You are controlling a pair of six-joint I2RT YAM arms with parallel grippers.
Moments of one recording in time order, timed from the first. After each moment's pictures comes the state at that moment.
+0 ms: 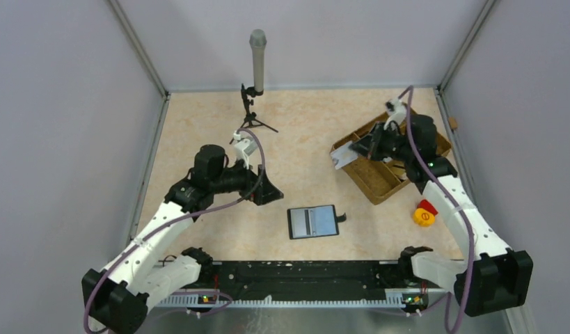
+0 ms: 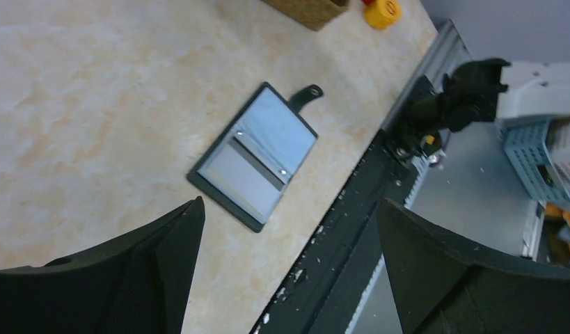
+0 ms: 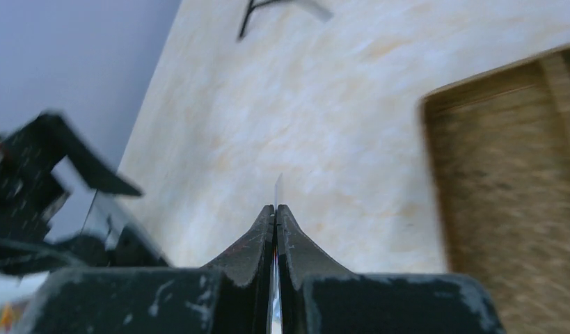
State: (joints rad) left arm -0.42 0.92 0.79 -0.39 0.61 -0.31; right arm 0.15 1.09 0.93 -0.21 -0.49 0.45
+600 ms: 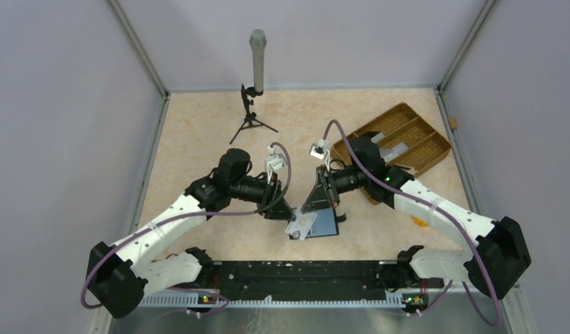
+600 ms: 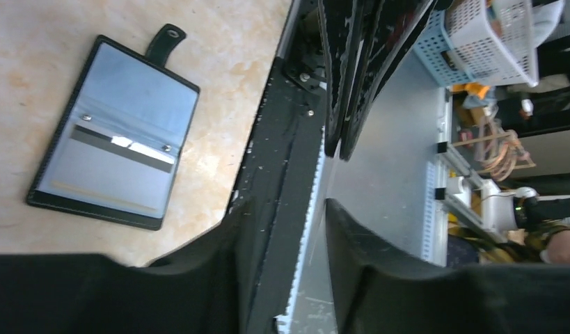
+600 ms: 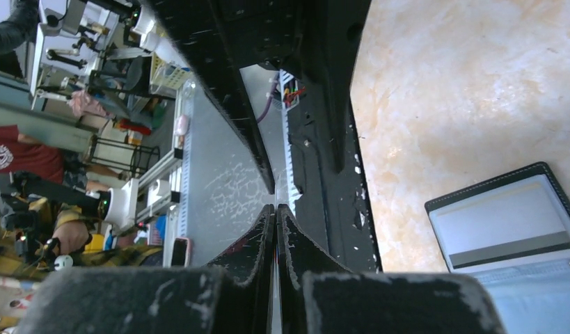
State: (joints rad) left arm -0.64 1.05 0.79 -0.32 0.88 -0.32; right arm 0.69 1.18 0.85 -0.15 -1.00 0.41
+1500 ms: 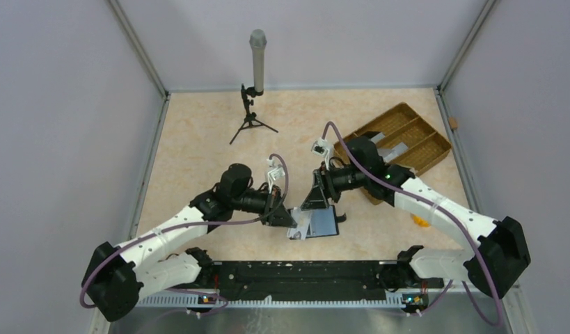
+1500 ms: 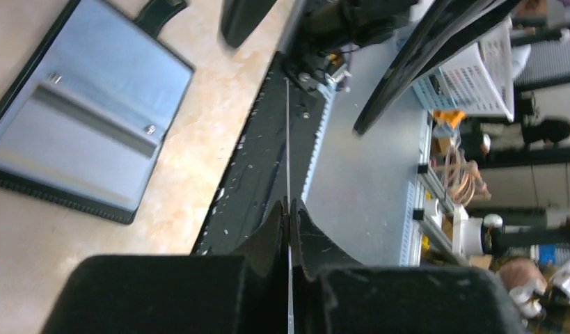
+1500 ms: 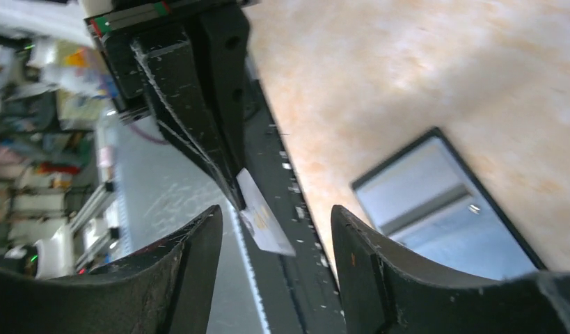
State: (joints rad) left arm -0.70 1.04 0.65 -0.13 0.89 -0.49; right arm 0.71 1.20 0.90 -0.28 -0.81 0.32
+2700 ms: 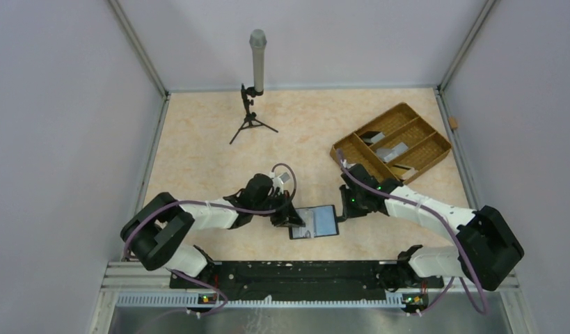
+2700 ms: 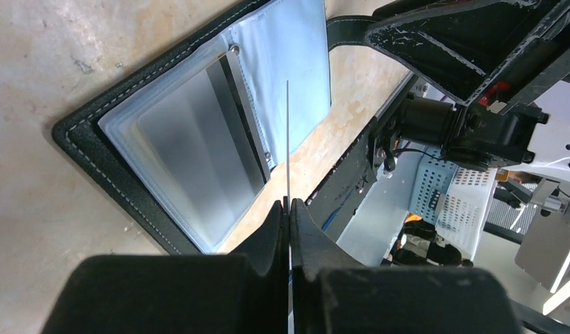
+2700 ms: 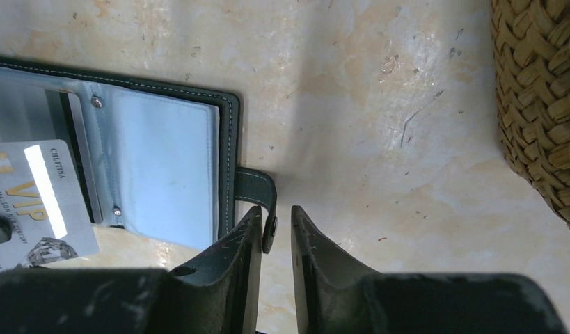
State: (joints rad) left arm -0.75 1.44 0.47 0.31 0.56 -0.97; right arm 0.69 1.26 0.67 -0.54 0.05 0.50
